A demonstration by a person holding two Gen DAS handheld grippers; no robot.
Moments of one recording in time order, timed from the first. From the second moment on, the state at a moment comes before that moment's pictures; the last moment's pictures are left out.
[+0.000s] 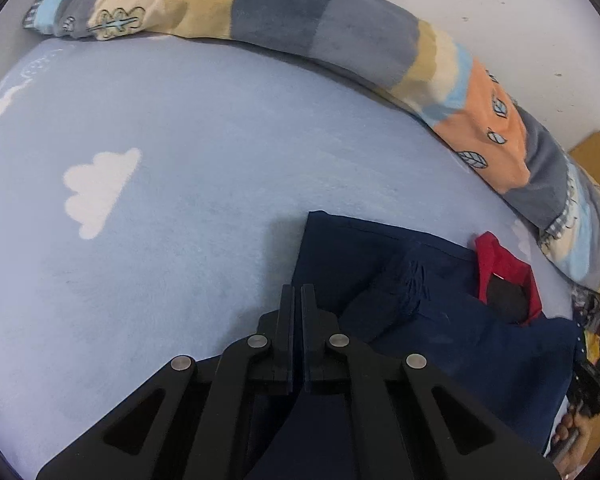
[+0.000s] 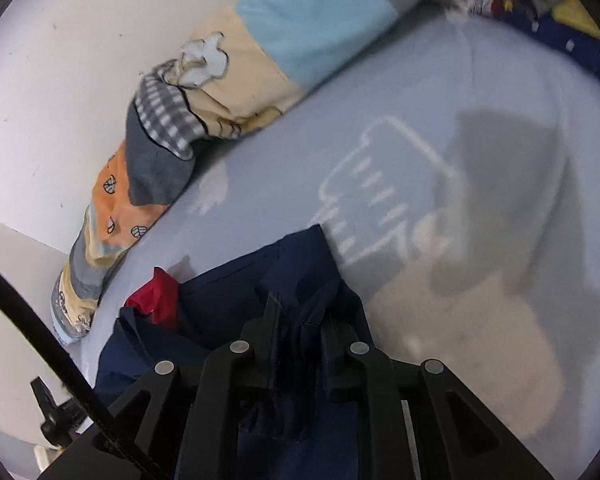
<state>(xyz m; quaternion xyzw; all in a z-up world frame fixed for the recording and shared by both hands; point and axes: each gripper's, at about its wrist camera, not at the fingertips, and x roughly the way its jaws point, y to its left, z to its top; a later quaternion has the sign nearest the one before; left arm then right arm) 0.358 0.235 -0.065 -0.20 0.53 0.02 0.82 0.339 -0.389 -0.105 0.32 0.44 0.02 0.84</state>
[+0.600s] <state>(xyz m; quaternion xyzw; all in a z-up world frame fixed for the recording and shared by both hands) 0.408 0.163 -0.067 -0.08 0.55 -0.08 0.83 0.337 -0.382 -0.100 0.29 0.44 0.04 0.85</state>
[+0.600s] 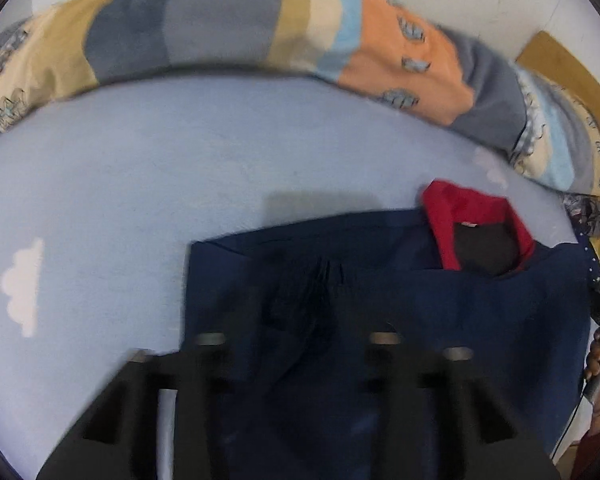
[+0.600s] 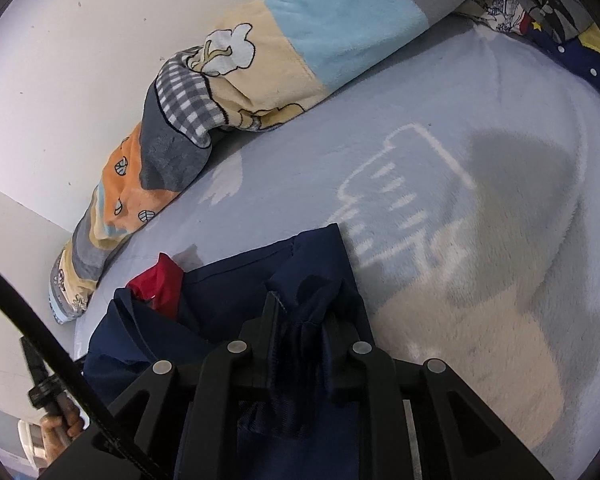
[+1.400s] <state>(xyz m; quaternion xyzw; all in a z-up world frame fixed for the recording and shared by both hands) 0.413 0.216 -0.069 -0.13 0.49 0.01 0.86 0.340 -0.412 -0.069 0.40 0.38 0.09 0.83</state>
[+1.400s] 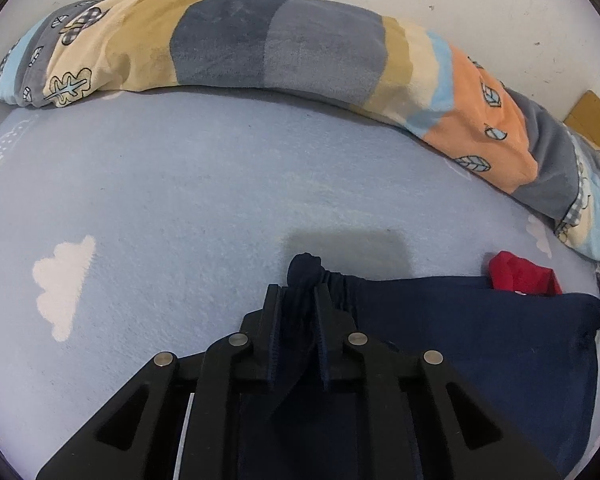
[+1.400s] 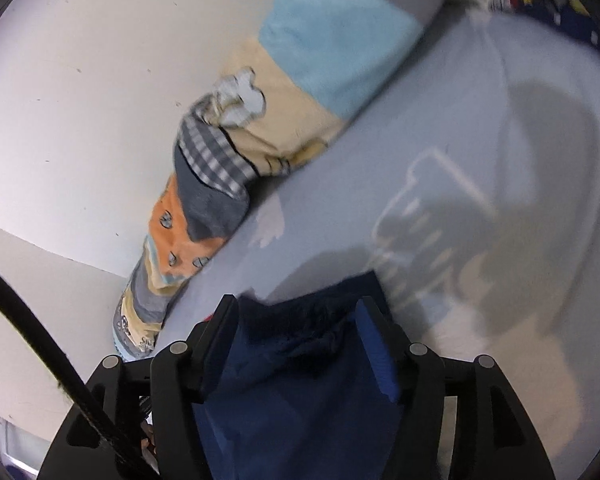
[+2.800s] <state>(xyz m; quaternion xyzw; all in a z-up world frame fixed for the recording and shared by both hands) 0.233 0.147 -0.076 0.01 0.53 -0.06 0.85 0.183 -0.310 -0.108 -0.01 0.51 0.11 0.86</state>
